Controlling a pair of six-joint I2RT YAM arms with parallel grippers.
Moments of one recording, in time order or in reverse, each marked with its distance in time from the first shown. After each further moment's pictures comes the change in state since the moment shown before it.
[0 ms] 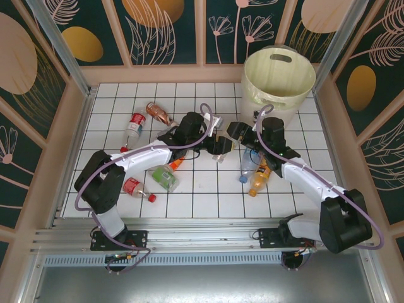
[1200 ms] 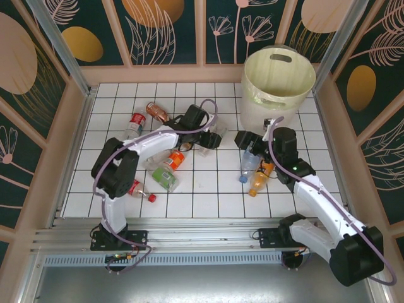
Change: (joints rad) left arm 0.090 0.172 0.220 -0.360 -0.199 0.209; right arm -0.006 -0.272 -0.060 -0.237 0.106 -0.128
